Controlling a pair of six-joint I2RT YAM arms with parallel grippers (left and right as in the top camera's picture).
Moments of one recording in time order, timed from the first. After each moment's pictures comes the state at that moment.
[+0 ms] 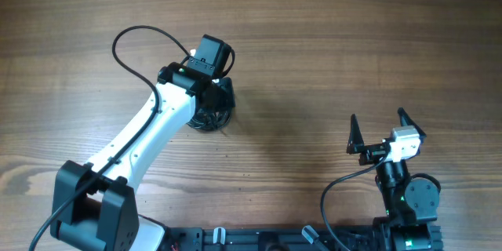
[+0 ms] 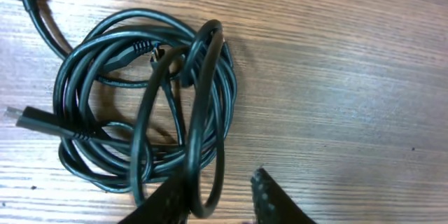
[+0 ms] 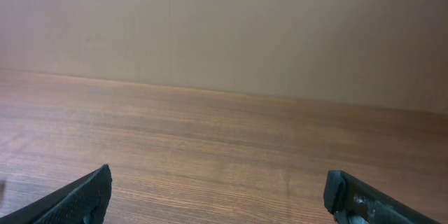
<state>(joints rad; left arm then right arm) -0.42 1.61 1.17 -0.84 0.00 -0.55 0.07 0.01 0.01 0.00 -0.05 -0.06</state>
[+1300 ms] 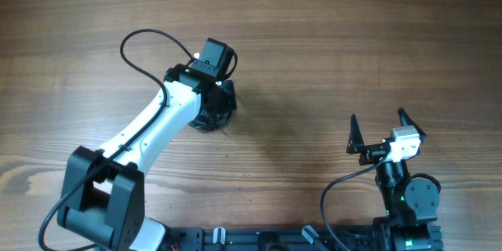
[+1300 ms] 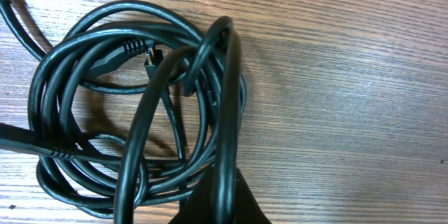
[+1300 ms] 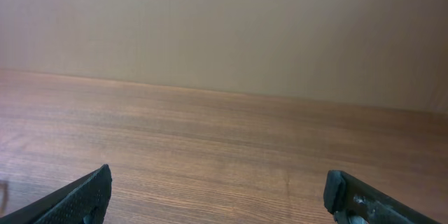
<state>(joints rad) -0.42 1.67 1.14 -0.78 0.00 -0.55 0.07 0.01 0.01 0.00 -0.04 -0.06</state>
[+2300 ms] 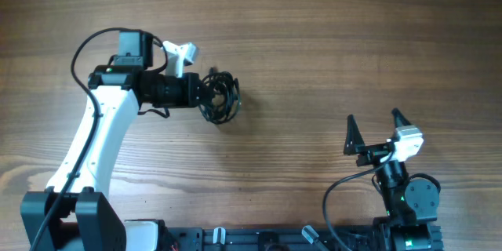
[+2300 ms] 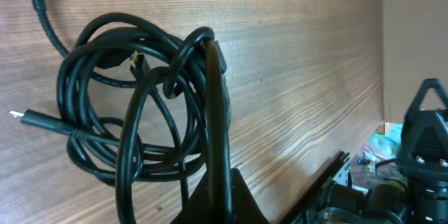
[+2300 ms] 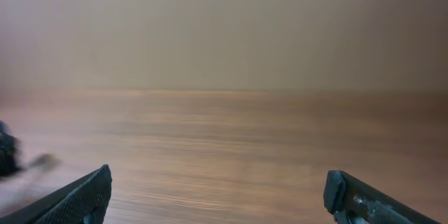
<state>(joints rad) -0.03 1.52 1.12 -0.86 0.75 -0.01 0.07 0.01 0.01 0.00 -0.10 0.12</state>
